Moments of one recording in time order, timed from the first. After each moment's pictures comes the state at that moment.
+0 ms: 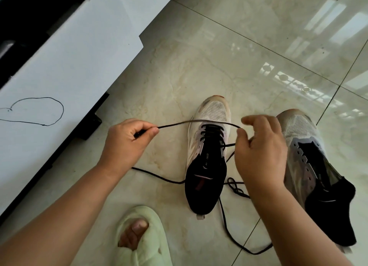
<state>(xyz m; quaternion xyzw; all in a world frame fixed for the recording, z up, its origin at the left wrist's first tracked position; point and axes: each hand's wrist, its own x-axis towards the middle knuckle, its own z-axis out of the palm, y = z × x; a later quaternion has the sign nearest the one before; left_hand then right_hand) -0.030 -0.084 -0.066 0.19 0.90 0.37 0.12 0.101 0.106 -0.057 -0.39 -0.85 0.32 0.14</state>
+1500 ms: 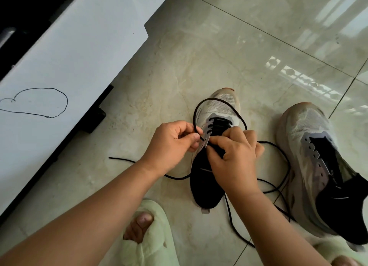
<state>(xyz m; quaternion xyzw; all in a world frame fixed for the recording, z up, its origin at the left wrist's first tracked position) 0.006 -0.037 -0.068 0.09 0.78 0.50 0.35 0.100 0.063 -0.087 -0.31 -0.89 0.33 0.07</state>
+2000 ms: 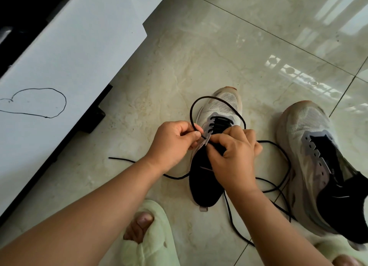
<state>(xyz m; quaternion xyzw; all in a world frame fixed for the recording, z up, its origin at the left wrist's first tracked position) 0.004 -0.029 -0.075 0.06 0.79 0.49 0.36 0.098 0.064 -0.094 -0.32 -0.87 0.36 0.08</state>
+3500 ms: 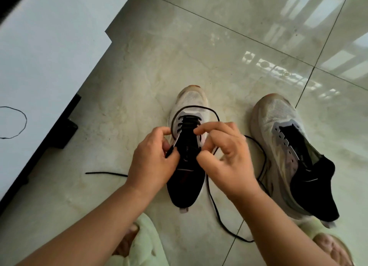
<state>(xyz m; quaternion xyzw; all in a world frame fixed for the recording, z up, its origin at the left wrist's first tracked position) 0.027 -0.035 -0.085 0.21 0.91 0.31 0.19 0.114 0.086 -0.063 -0.25 -0.79 0.54 0.15</state>
